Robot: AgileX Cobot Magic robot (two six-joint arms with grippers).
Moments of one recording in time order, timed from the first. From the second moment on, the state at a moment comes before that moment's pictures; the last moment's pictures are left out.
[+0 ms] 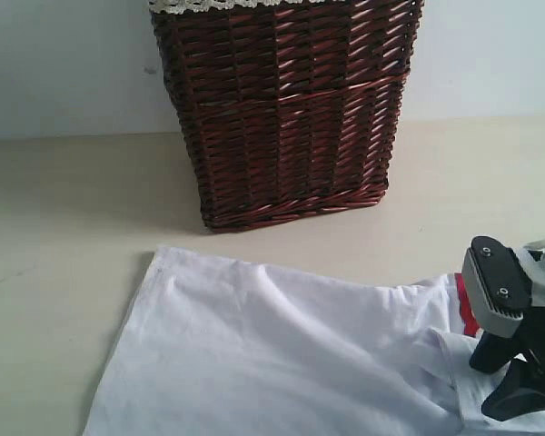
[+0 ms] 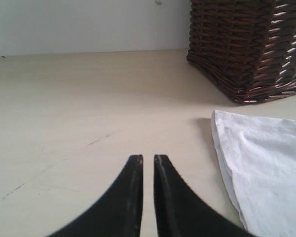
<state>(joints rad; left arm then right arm) 0.04 0.01 0.00 -0.45 0.39 0.44 0.03 1.59 -0.66 0.52 0.87 -1.70</state>
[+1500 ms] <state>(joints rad) 0.04 0.01 0.00 -0.45 0.39 0.44 0.03 1.55 -0.67 0.59 0.94 -1.53</state>
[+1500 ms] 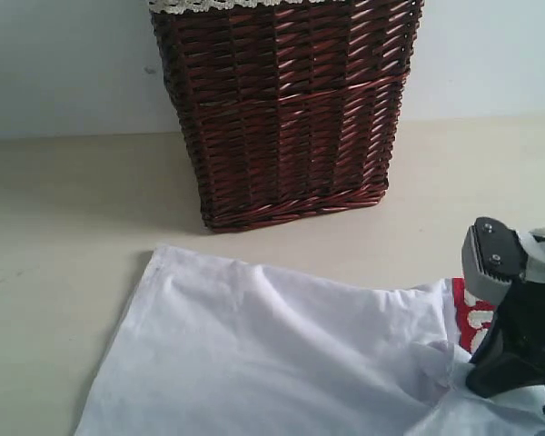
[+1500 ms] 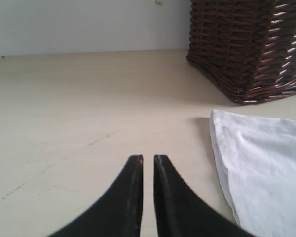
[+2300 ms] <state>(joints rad) 0.04 0.01 0.00 -0.45 0.39 0.44 0.03 1.50 -0.72 0.58 0.35 -1.23</state>
